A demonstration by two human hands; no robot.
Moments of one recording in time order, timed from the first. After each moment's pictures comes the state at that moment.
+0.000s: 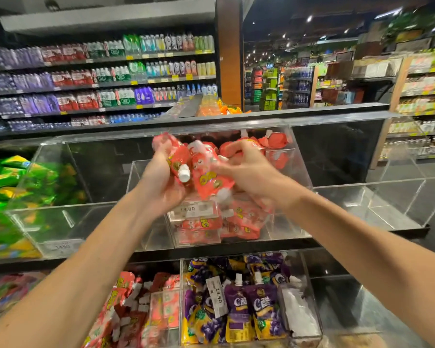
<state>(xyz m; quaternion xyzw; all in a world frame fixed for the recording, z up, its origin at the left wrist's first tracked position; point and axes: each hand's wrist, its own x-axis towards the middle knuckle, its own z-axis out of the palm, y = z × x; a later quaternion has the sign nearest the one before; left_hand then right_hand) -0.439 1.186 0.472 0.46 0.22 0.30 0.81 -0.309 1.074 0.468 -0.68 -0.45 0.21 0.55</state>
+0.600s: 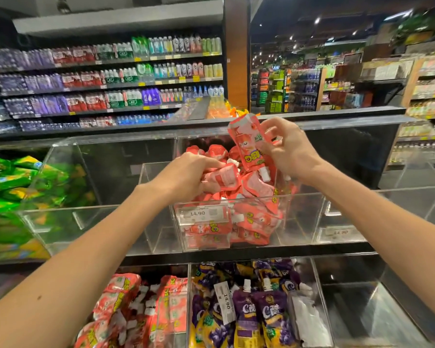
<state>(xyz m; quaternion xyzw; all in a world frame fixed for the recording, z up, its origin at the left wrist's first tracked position) -0.430 1.214 0.473 0.96 0.19 0.17 0.04 -0.253 1.073 0.489 -0.73 -0.47 -0.02 0.50</state>
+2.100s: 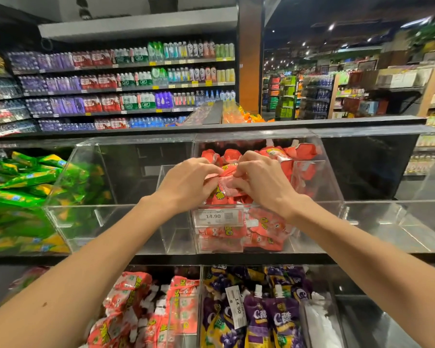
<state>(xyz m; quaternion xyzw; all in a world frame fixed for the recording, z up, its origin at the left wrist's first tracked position) -0.454 1.230 0.459 0.94 0.19 0.27 -0.02 -0.305 1.111 0.456 -0.71 -0.62 -0.18 0.28</state>
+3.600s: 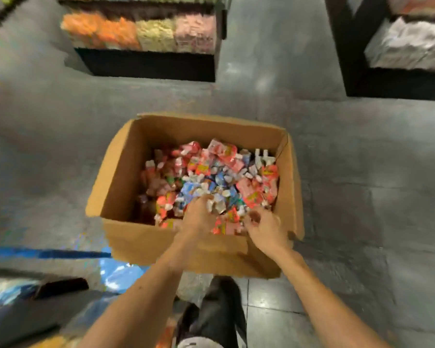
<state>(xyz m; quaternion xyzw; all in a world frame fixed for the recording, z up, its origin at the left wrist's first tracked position) -0.016 0.362 -0.012 0.91 -0.18 -0.30 0.24 -0.152 0.237 0.021 -0.83 0.38 0.05 0.41</state>
